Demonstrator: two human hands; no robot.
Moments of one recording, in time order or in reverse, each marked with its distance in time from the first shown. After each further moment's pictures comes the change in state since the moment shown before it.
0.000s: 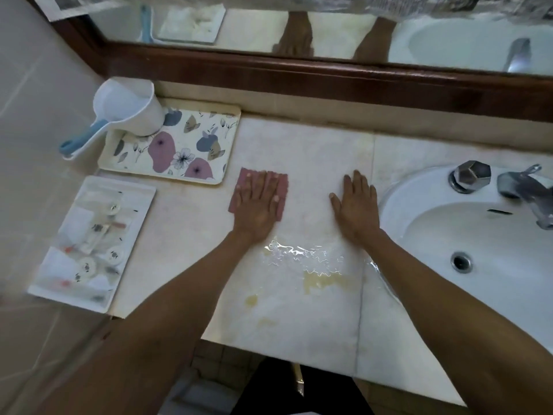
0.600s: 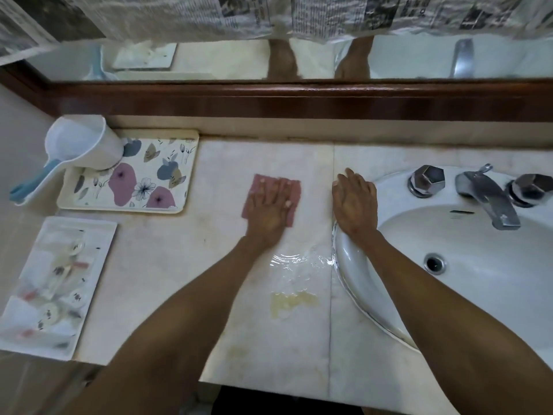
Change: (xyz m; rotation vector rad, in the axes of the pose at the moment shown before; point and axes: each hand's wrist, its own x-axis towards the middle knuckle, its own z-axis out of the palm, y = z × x) left_hand 0.054 0.101 0.017 -0.006 -0.131 0.167; right_hand 0.033 0.076 -0.023 0.114 0.244 0.089
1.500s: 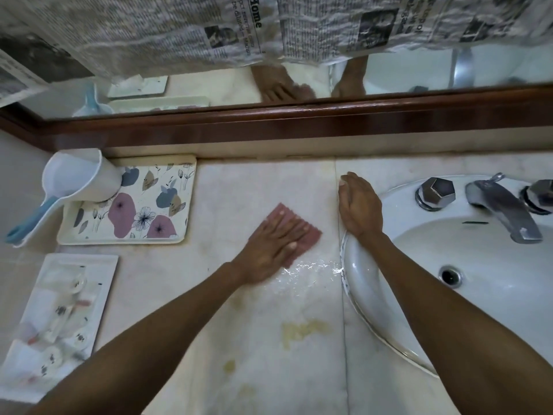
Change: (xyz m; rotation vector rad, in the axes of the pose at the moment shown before) left_hand -0.013 -0.035 -0.014 -0.026 -0.115 0.405; right_hand 0.033 -0.007 -0.005 0.316 0.068 0.083
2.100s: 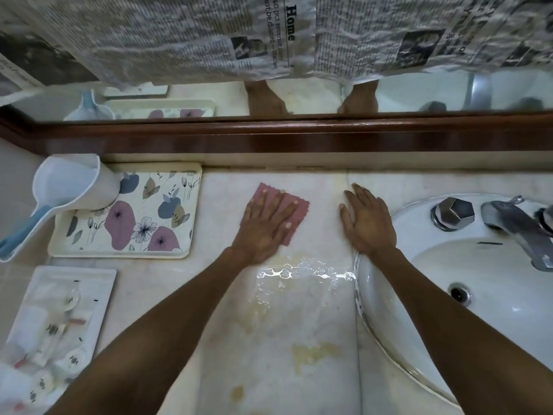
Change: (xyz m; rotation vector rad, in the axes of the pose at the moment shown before) left_hand 0.043 -0.061 -0.021 0.158 0.112 -0.169; right_hand 0.010 0.003 0.013 -0.323 -0.176 -0.109
